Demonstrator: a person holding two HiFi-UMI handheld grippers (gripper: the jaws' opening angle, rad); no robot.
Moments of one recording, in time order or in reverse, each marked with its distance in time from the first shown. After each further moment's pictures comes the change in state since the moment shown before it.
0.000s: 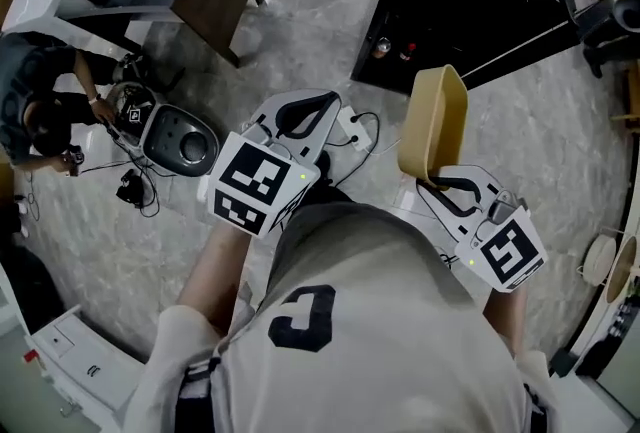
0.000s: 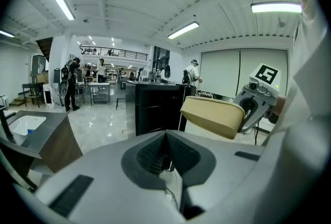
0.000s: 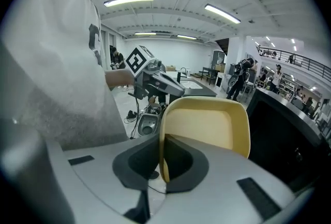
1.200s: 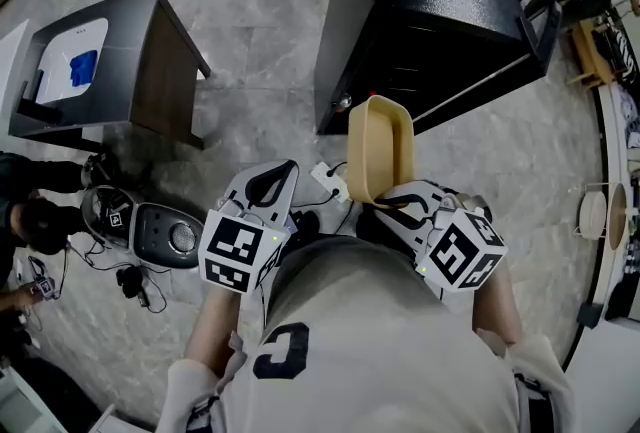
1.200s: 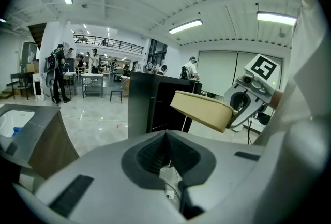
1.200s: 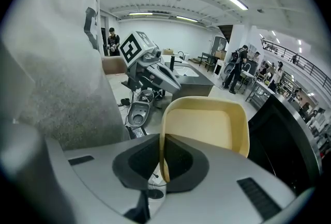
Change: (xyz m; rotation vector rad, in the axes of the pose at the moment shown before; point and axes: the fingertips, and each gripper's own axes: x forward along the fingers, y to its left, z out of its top) left arm 0.044 0.123 -0.010 -0.039 0.064 -0.110; right arm 0.105 -0.100 0.043 -0.012 0.206 -0.047
